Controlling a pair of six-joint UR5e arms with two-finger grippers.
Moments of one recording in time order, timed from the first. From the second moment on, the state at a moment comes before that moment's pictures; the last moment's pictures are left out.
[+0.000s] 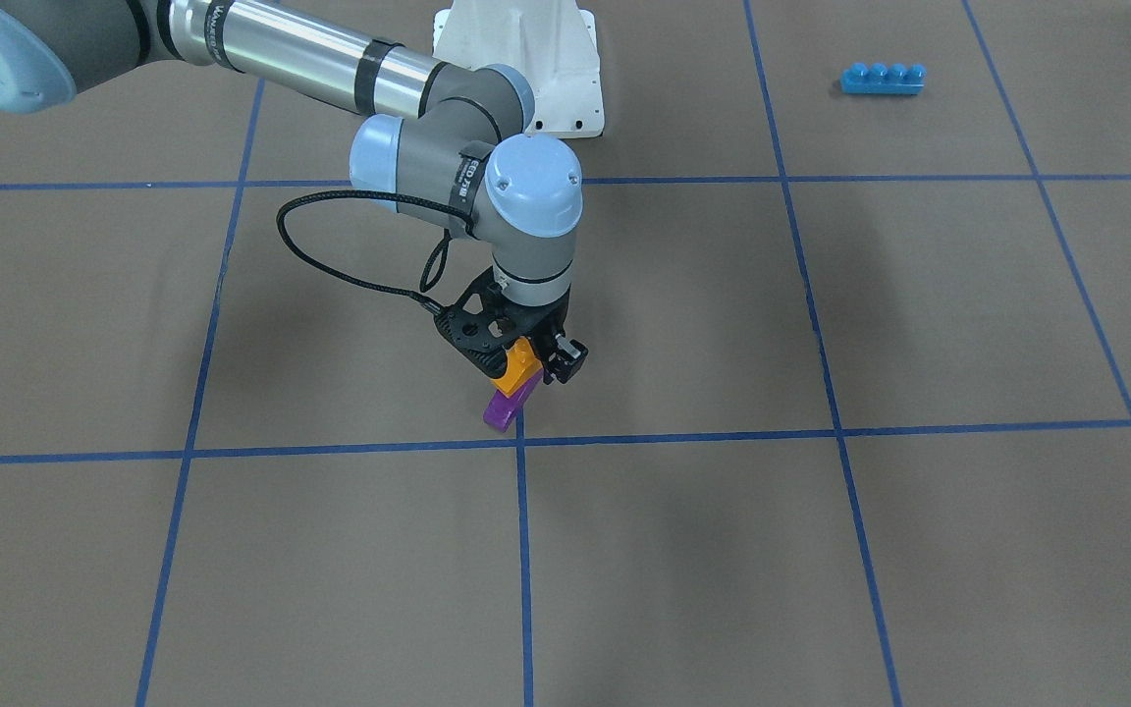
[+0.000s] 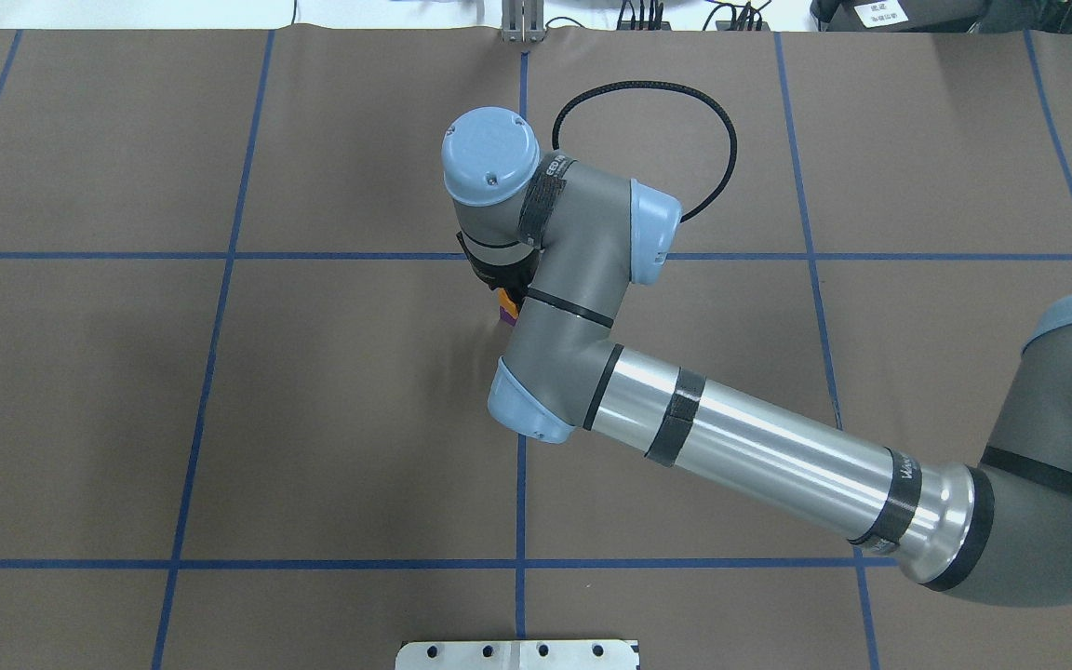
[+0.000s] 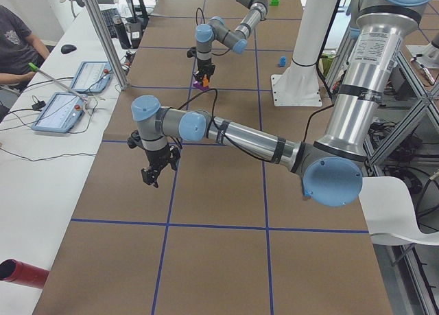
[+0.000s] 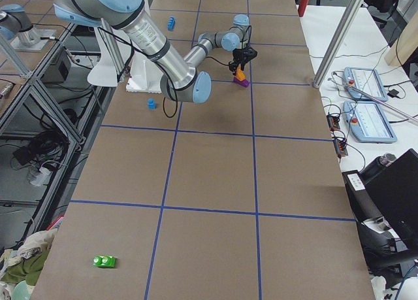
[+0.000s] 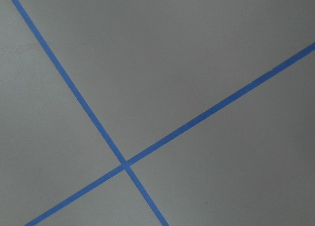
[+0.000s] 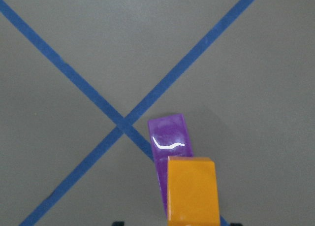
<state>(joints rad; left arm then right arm) -1.38 -1.82 -1.61 -1.43 -2.20 0.35 0.57 -0.57 1.24 -1.53 1.90 1.96</state>
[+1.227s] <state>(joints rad) -1.45 -1.73 -1.62 -1.47 -2.20 0.35 1.14 -1.21 1.80 -1.61 2.26 0.86</state>
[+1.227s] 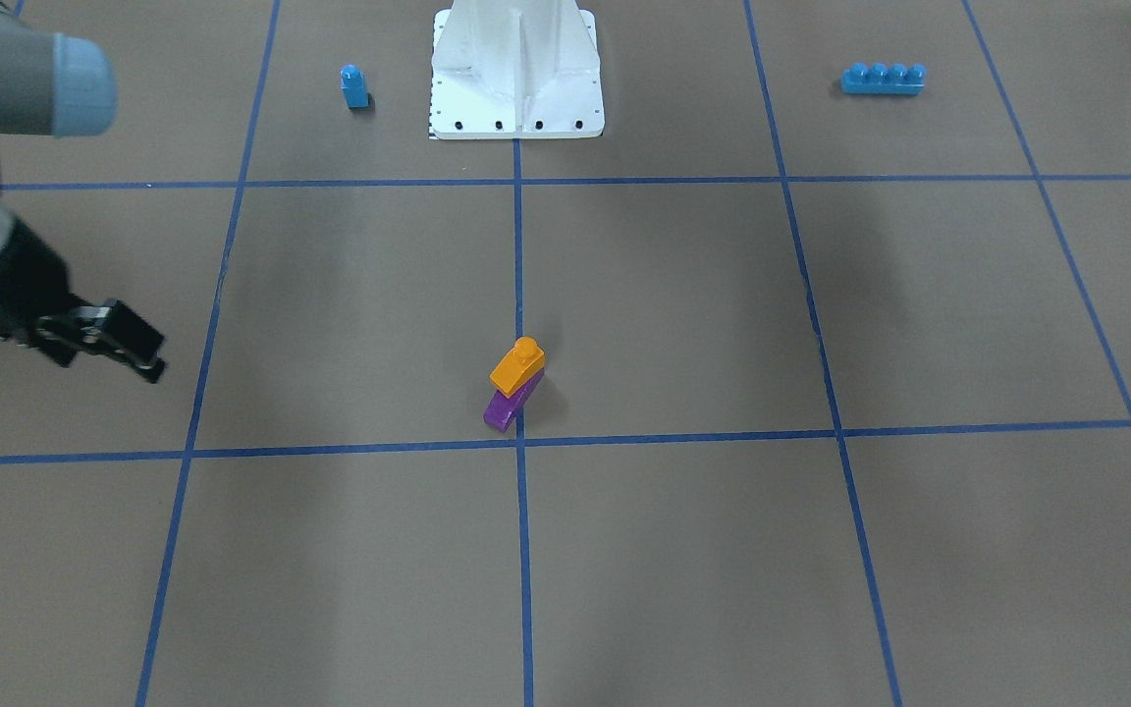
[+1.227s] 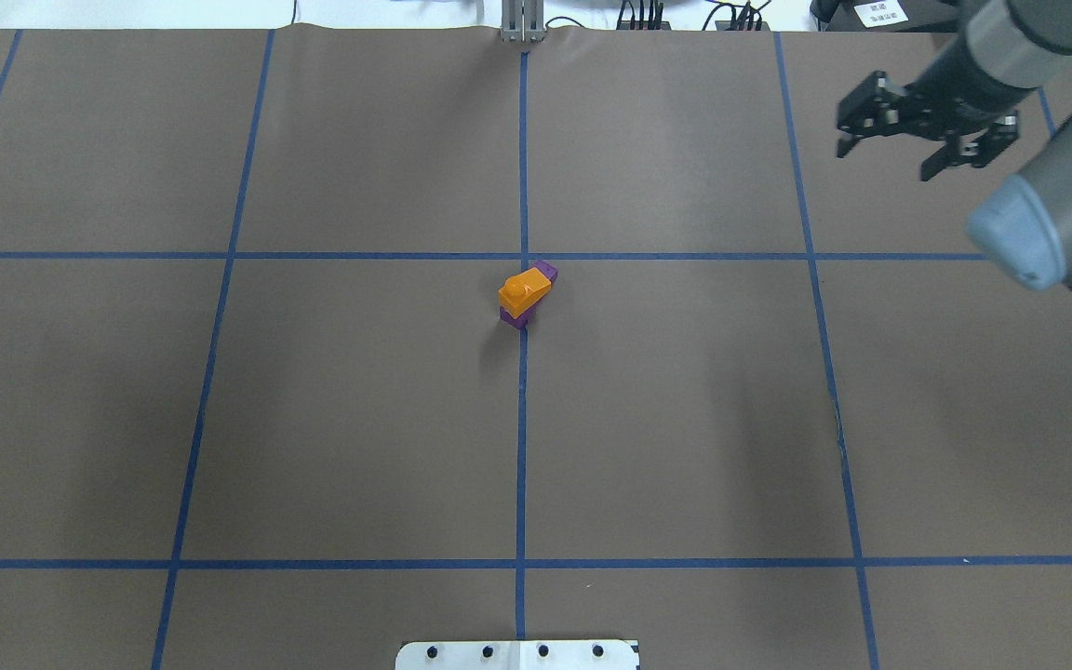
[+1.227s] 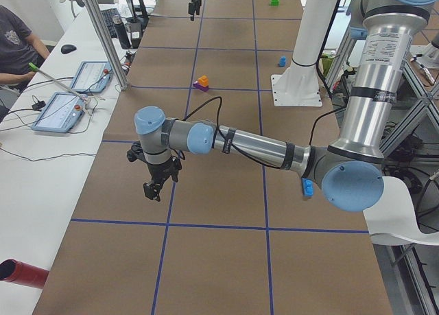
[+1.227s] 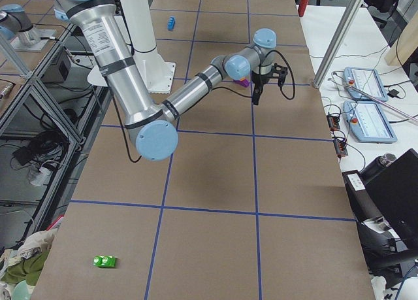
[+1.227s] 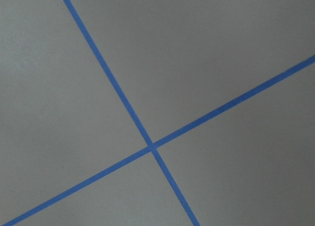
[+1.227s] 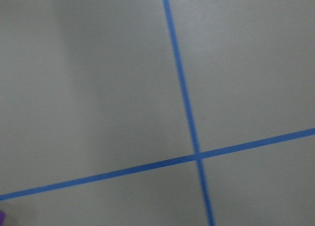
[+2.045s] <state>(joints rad) -1.50 -1.67 -1.62 -1.47 -2.20 0.36 1.50 -1.62 1.72 -1.57 2.27 0.08</state>
